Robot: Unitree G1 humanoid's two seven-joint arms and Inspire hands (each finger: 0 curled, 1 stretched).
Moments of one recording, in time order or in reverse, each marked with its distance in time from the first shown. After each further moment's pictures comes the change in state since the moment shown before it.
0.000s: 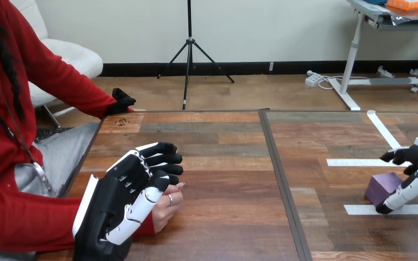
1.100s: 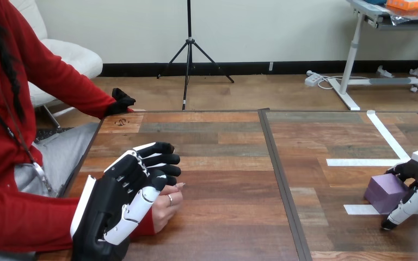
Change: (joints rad) left arm 0.004 0.000 0.007 -0.002 -0.001 0.000 0.005; right arm -0.017 0.013 0.078 0.122 -0.056 -0.067 -0.084
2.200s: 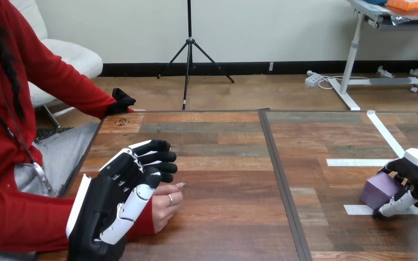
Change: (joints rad) left arm 0.010 -0.001 0.006 -0.025 -0.002 0.000 0.001; right arm -0.049 0.057 0.026 0.215 0.016 -0.164 -0.212
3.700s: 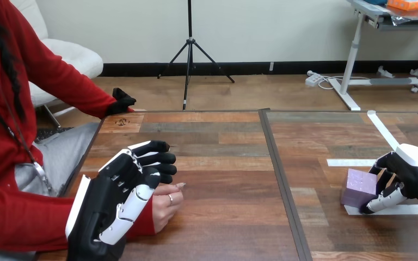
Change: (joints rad) left arm 0.002 0.000 0.004 -0.002 0.000 0.006 -0.002; right arm -0.008 0.037 0.000 0.056 0.026 -0.085 -0.108
